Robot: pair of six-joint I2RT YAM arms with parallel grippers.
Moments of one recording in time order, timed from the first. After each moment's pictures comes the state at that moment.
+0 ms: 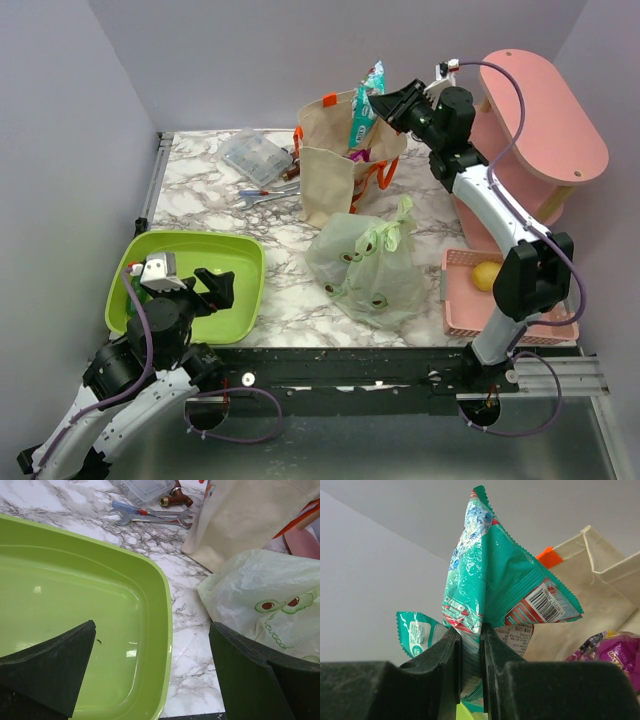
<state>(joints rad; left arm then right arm) -0.81 0.11 0.68 -0.86 -0.64 -0.59 0.30 1.72 1.56 0.22 -0.28 0.84</state>
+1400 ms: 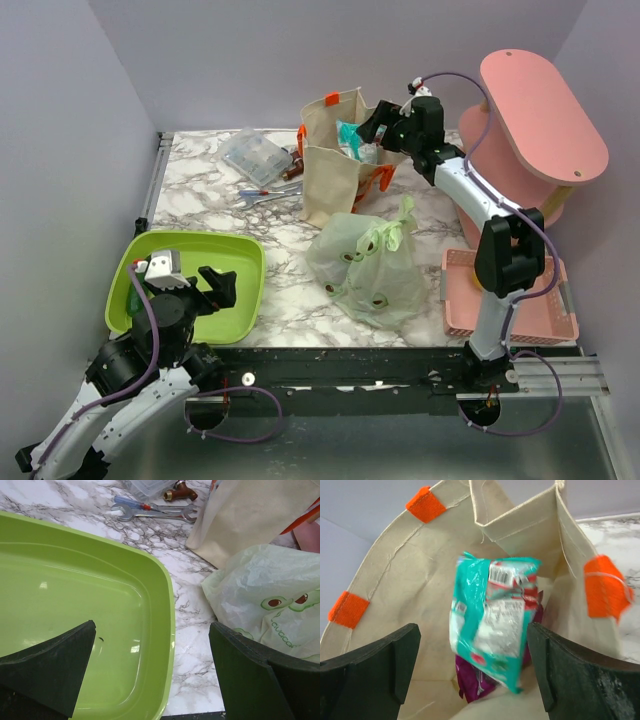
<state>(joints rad) -0.81 0.15 0.68 -0.86 -0.64 -0.59 0.30 1.94 1.66 -0.04 -0.14 0.48</state>
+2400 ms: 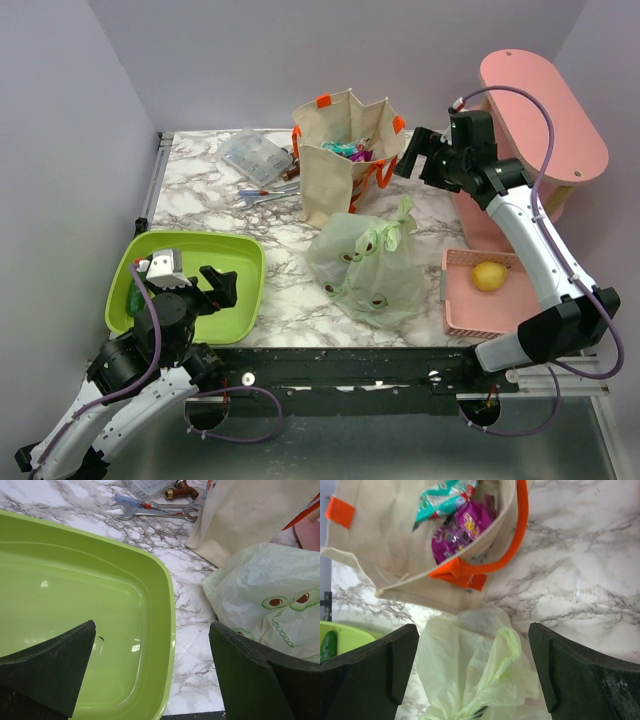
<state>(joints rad) -0.81 0.16 0.68 -0.86 -0.64 -0.59 0.30 1.47 1.56 -0.71 -0.03 0.47</state>
